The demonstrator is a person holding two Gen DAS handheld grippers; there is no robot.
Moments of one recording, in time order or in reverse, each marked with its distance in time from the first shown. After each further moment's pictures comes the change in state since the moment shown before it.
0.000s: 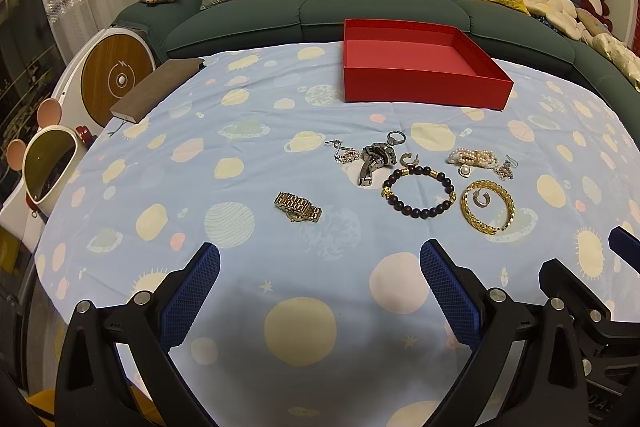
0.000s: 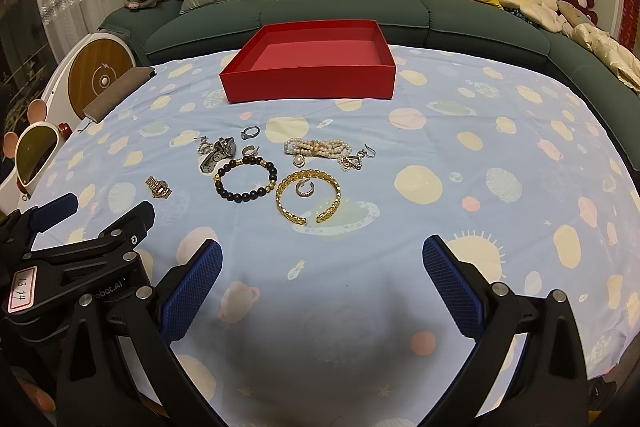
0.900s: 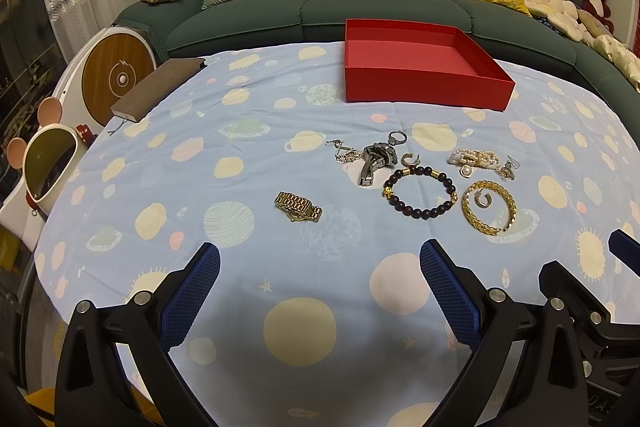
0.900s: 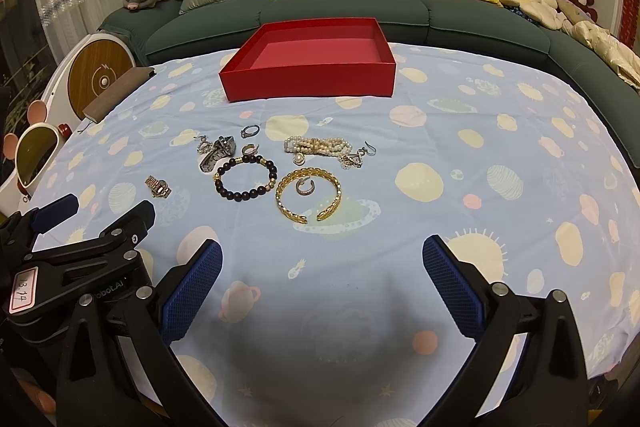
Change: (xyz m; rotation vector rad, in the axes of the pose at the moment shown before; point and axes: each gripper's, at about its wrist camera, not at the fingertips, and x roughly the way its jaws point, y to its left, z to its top) left arm 0.003 0.006 -0.003 -0.002 0.000 0.004; right arm 0.000 0.001 -0.001 0.000 0.001 0.002
